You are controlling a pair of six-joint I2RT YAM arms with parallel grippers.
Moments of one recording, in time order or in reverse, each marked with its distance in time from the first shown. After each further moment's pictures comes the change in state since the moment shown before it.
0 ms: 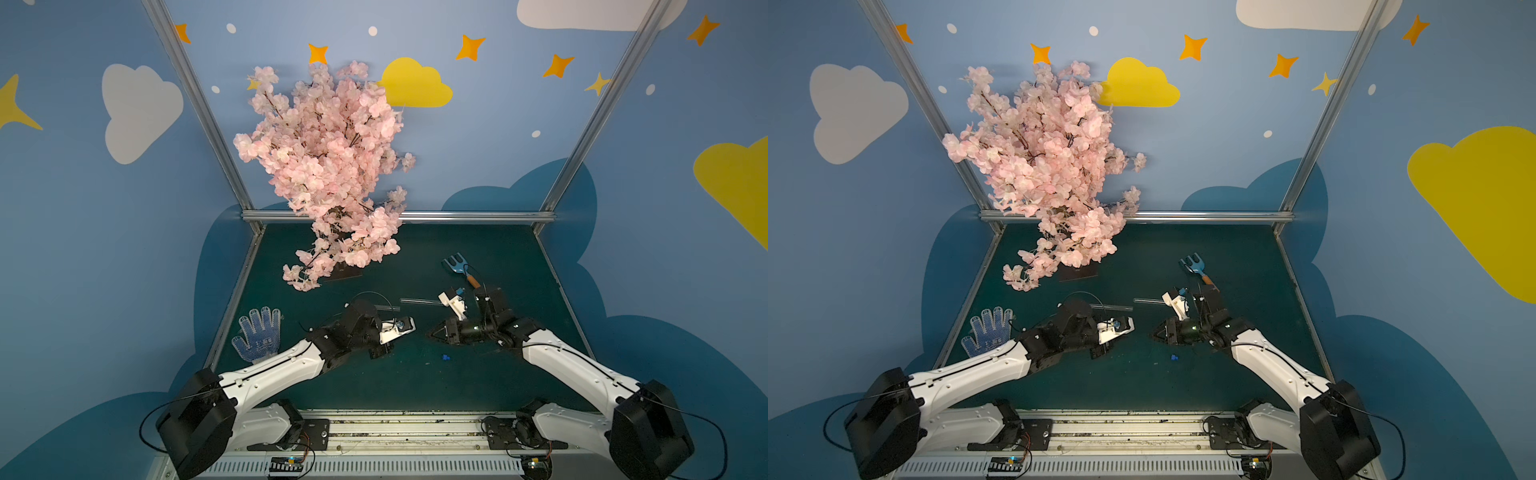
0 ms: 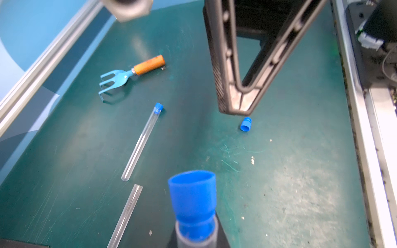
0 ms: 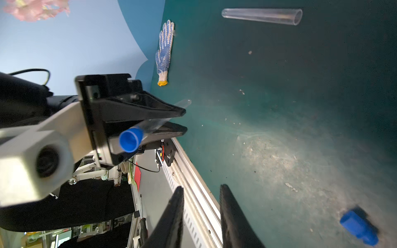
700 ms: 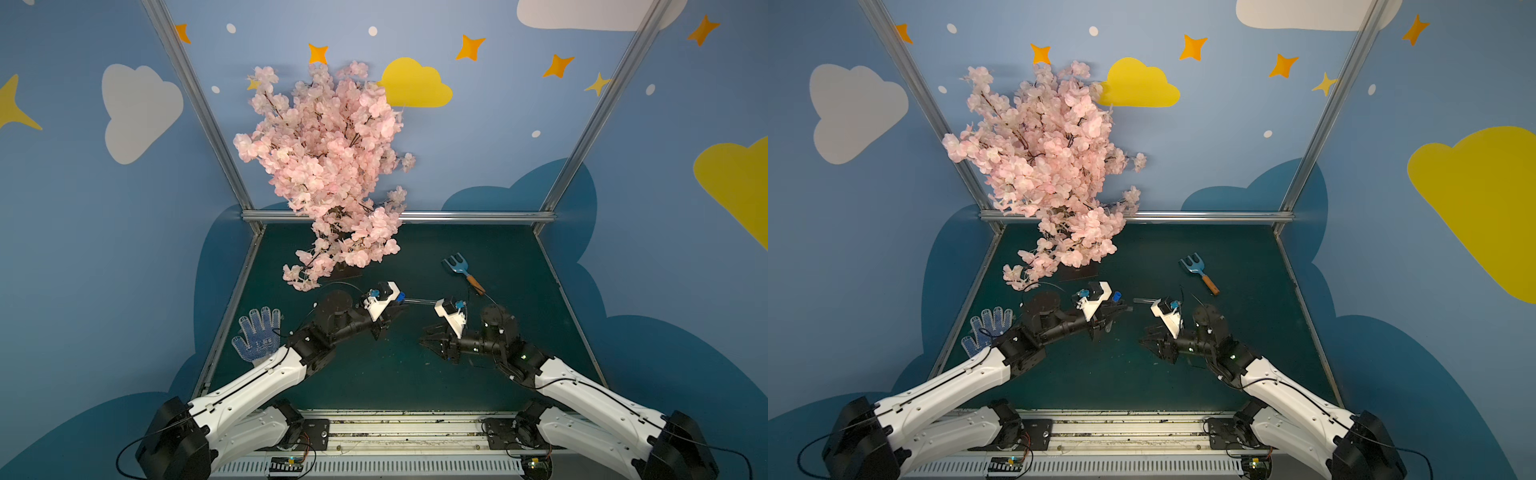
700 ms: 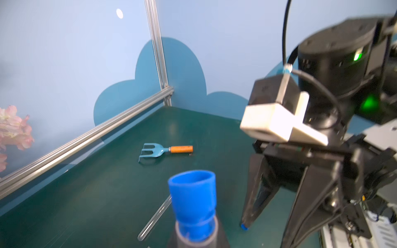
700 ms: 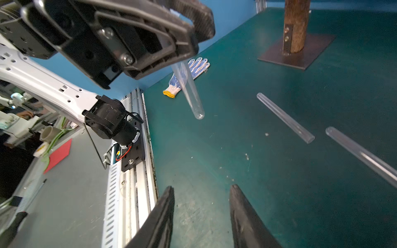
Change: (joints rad) left arm 0.073 -0.159 0.031 0.281 0.103 -0.419; right arm 0.202 -0.195 -0.186 0.412 0.225 -0.385
